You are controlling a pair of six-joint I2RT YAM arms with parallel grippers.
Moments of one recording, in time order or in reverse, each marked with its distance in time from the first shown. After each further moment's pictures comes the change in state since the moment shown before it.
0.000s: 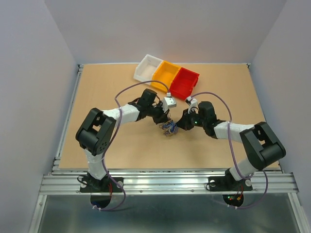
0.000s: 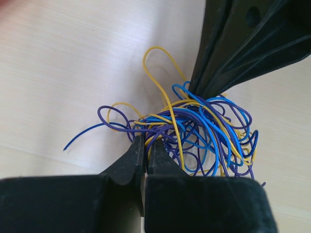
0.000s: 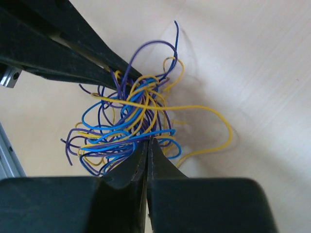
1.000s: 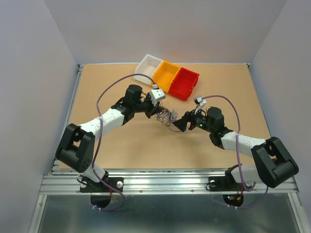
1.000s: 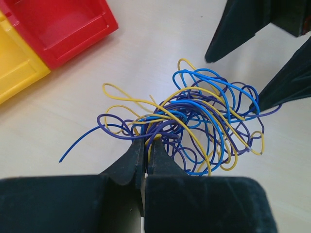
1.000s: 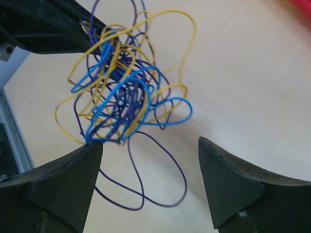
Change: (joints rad) left arm 0.105 -0.297 -0.135 0.104 -0.016 -0.060; right arm 0.012 -0.246 -0.166 0.228 0.100 0.100
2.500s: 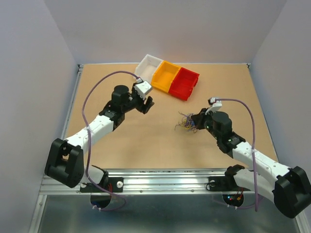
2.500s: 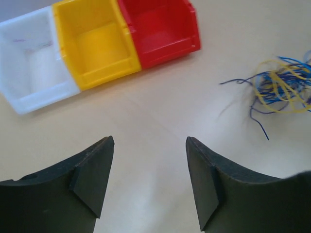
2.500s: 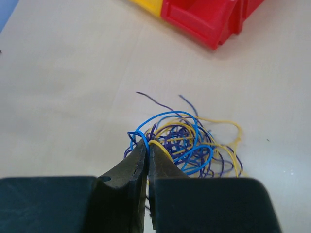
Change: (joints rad) left arm 0.109 -0.188 -0.108 0.137 -0.218 -0.093; right arm 0.067 -0.352 -0.004 -0.381 0.537 0.033
